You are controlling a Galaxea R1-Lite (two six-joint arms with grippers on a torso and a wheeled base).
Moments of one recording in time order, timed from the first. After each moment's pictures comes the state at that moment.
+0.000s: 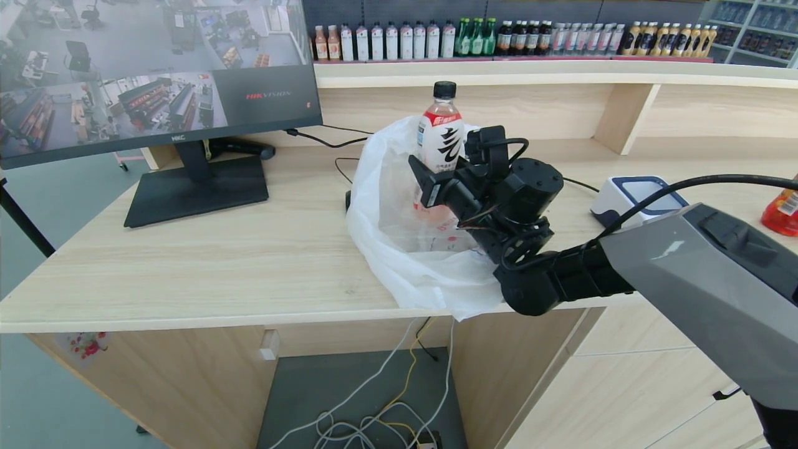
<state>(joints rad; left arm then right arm) 0.00 0.00 0.00 0.00 0.00 0.00 0.55 2.31 -1.51 -1.20 -0.04 -0.03</state>
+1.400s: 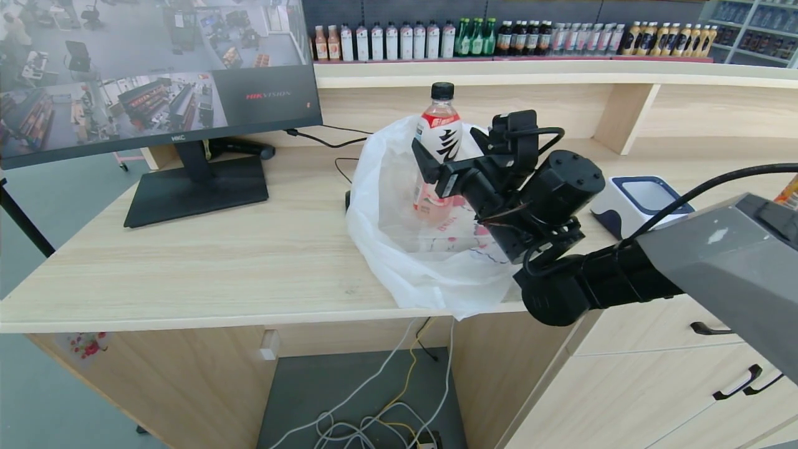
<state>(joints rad) 0.00 0.00 0.00 0.00 0.00 0.00 0.56 2.19 -1.34 -1.35 -0.07 -0.09</state>
